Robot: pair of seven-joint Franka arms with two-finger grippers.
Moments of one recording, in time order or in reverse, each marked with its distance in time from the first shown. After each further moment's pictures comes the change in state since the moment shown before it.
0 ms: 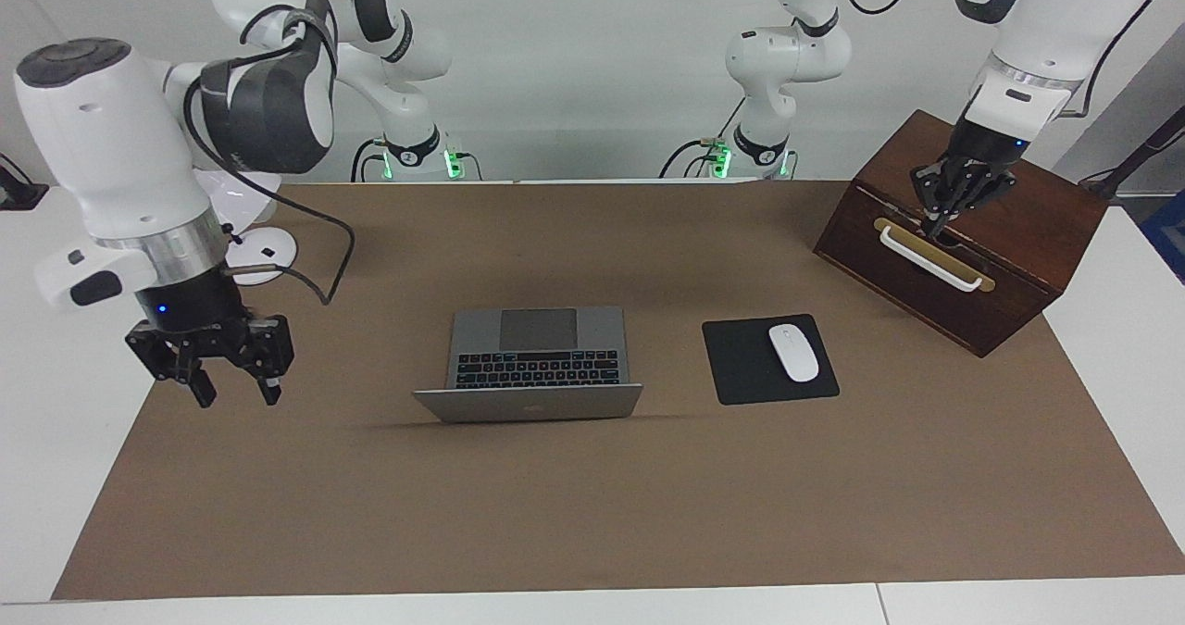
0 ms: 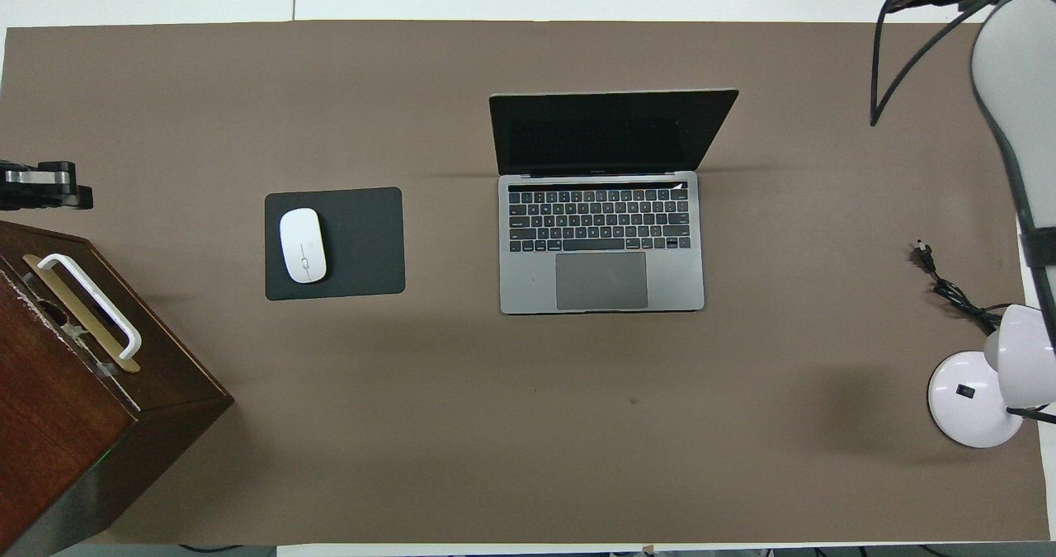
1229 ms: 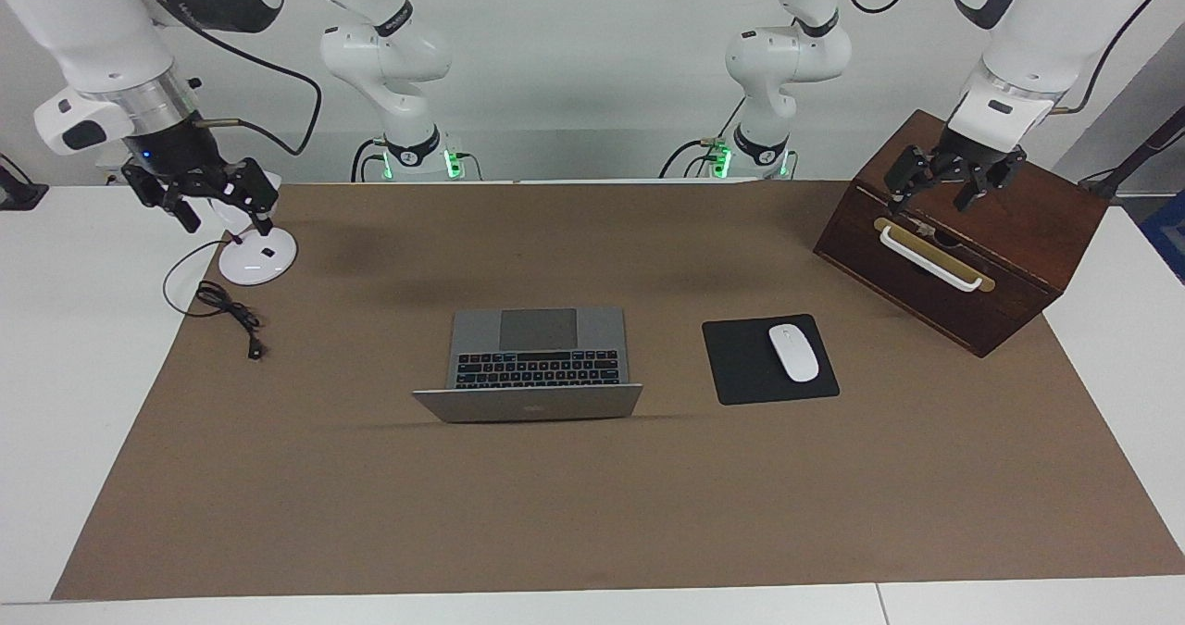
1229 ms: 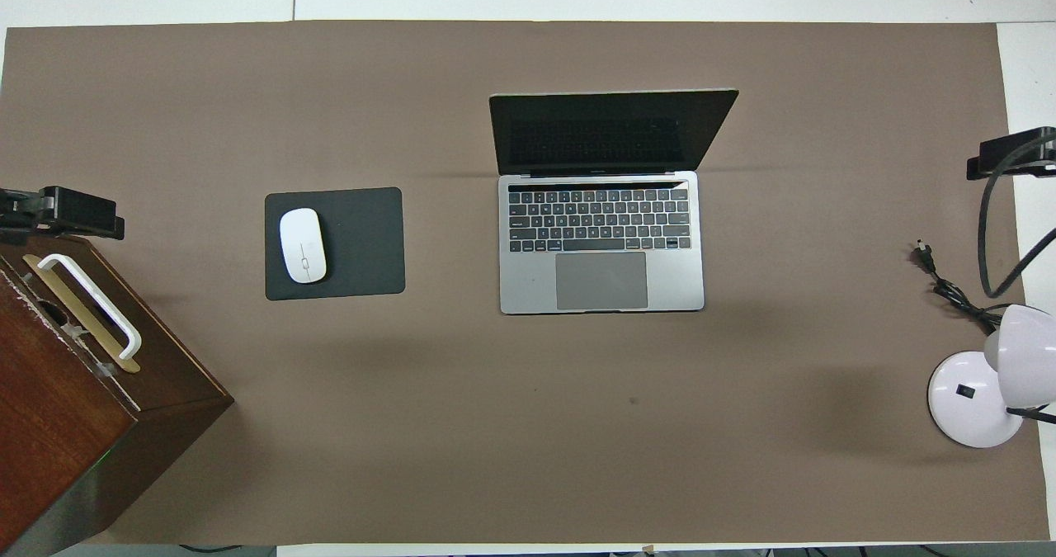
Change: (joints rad) left arm 0.001 0.000 -0.002 0.019 0.082 -0.202 0.007; right arm -0.103 -0.520 -0.004 -0.607 -0.023 -0.192 -0.019
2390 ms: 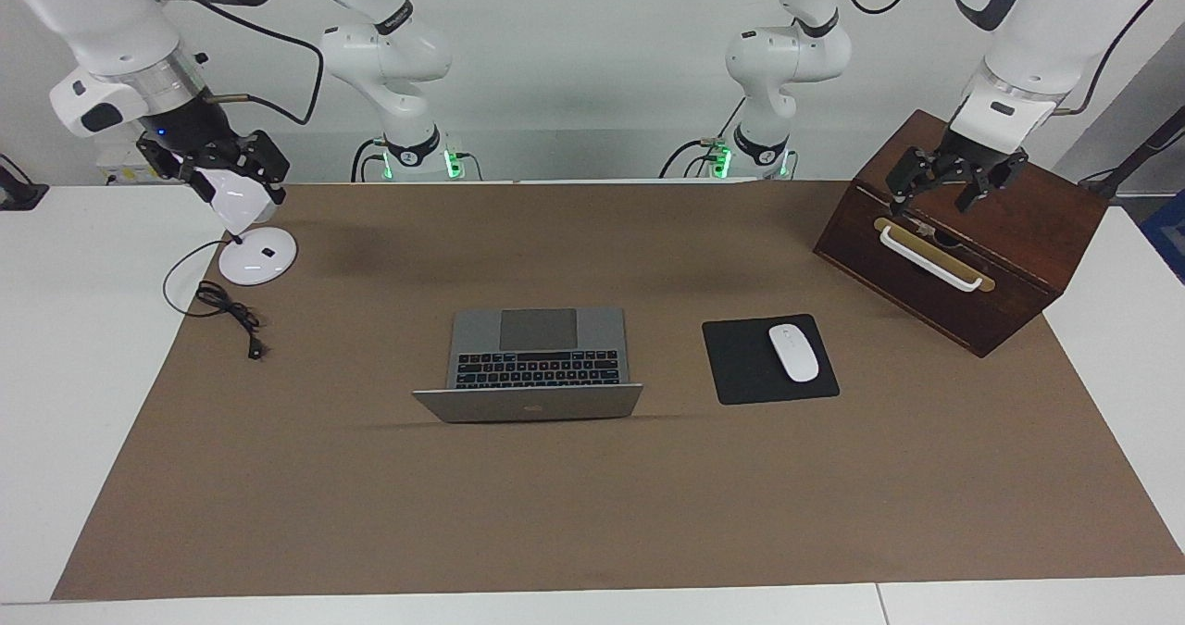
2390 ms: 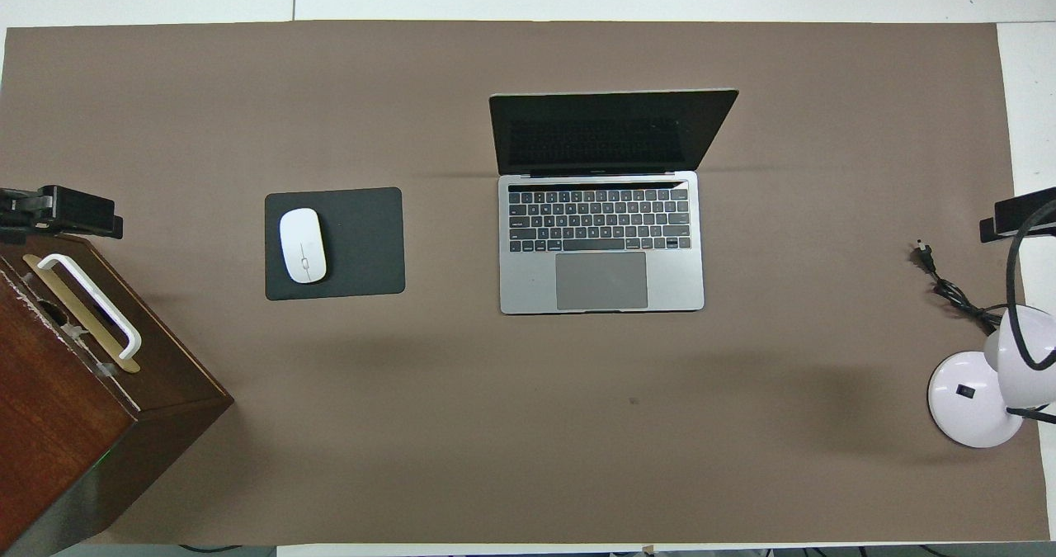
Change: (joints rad) left arm 0.001 0.003 0.003 0.000 0.000 0.004 0.008; right arm 0.002 -0.104 0.000 -0.046 0.000 -0.183 0.000
